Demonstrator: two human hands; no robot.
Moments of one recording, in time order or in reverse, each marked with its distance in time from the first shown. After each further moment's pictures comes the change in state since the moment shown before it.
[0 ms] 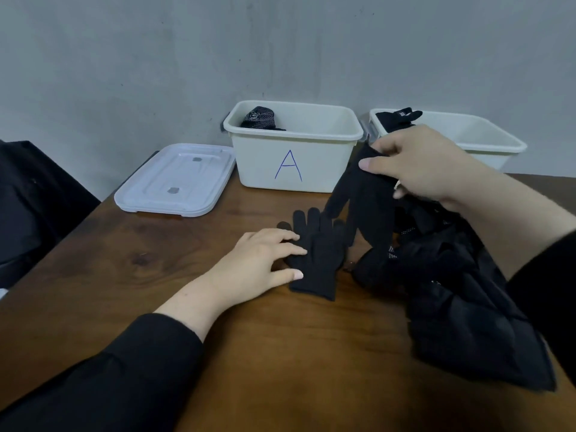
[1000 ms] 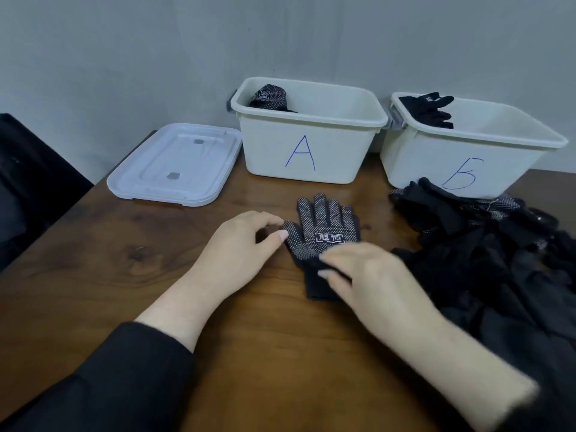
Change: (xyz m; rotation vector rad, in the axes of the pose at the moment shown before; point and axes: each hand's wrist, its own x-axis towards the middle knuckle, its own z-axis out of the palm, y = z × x) left_hand -0.001 -0.021 -0.013 -0.226 0.279 -0.306; right_hand -0.070 0.038 0.137 -0.417 0.060 -0.394
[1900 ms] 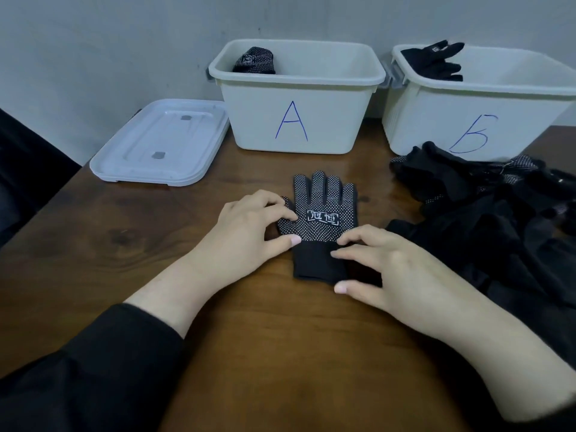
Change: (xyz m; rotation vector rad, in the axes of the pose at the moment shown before) left_hand -0.001 0.010 0.018 0.208 -0.141 0.217; right_hand -0.030 0.041 -0.012 0.154 -0.294 0.027
